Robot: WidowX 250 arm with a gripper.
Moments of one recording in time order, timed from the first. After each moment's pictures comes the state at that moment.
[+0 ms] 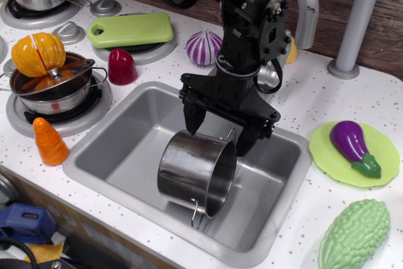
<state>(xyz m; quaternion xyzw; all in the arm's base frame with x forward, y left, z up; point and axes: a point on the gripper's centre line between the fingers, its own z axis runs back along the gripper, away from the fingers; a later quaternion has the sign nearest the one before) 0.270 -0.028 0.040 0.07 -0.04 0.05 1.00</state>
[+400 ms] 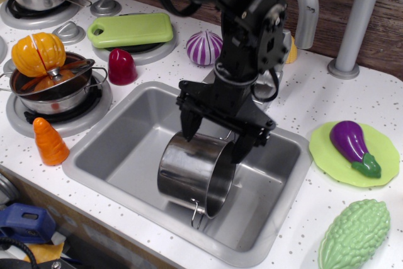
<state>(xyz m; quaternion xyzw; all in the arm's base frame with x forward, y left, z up) 0.266 -0.027 0.029 0.09 -0.03 0.04 0.99</state>
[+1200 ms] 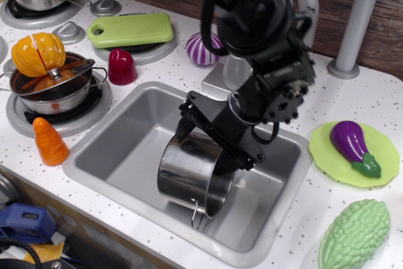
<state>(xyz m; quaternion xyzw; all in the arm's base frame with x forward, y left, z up) 0.269 -0.019 0.005 0.25 -0.05 -0.03 0.97</state>
